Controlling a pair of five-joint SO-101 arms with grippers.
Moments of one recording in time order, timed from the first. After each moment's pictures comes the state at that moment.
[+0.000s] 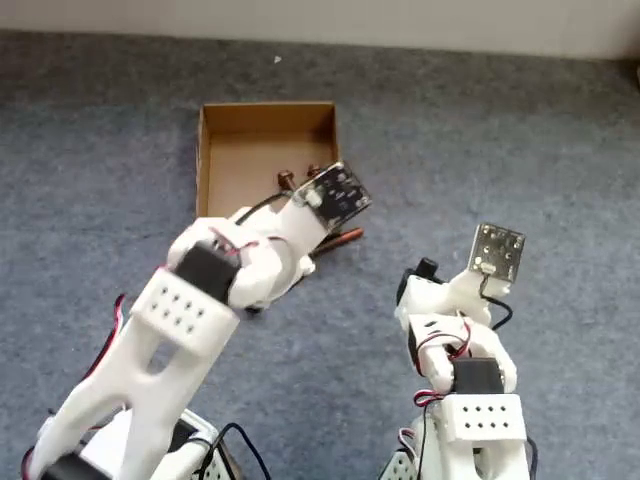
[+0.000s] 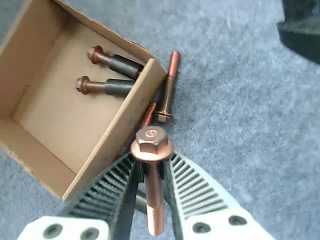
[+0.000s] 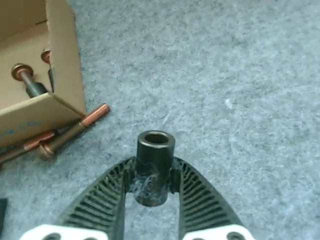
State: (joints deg) left arm 23.6 -35.1 34.2 64.9 -18.9; right arm -9.1 -72.1 80.6 41.4 -15.2
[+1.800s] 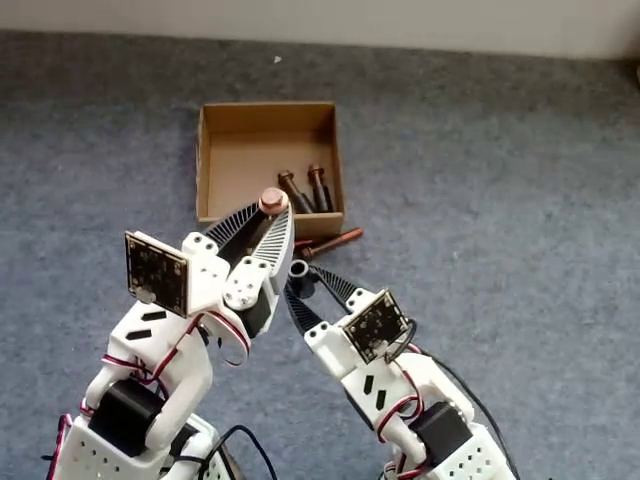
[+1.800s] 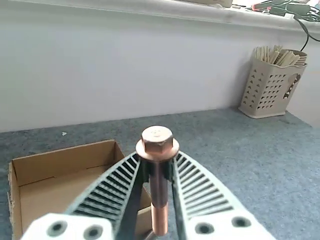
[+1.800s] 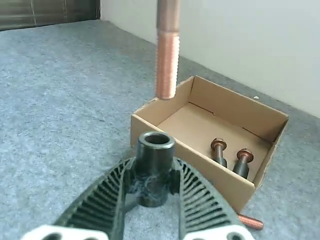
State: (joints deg) left arm 24.7 -85.3 62.7 35.1 14.5; right arm -43.3 -104.0 93.3 28.5 9.5
